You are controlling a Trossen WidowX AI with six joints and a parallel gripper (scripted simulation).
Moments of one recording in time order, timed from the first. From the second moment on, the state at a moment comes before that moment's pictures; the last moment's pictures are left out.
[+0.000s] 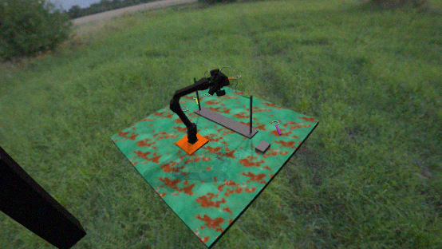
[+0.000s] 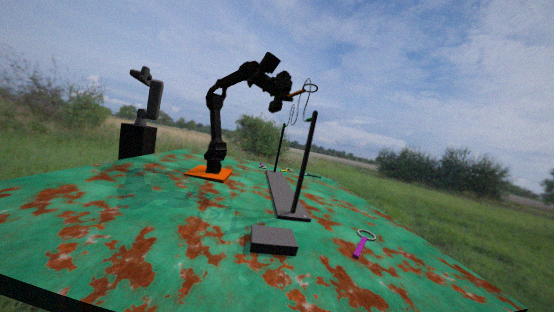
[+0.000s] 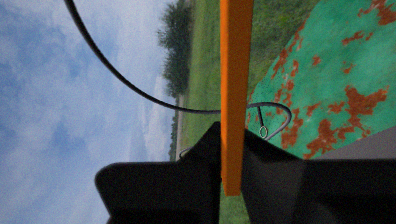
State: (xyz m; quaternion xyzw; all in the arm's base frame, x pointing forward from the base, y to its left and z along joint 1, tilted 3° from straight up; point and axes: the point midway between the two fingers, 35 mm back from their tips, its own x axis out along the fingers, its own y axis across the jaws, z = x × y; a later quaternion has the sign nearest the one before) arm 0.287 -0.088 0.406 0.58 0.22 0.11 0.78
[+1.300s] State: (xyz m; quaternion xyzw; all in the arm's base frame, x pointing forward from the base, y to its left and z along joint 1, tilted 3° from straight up) arm 0.287 -0.096 0.393 0.37 0.26 0.03 0.89
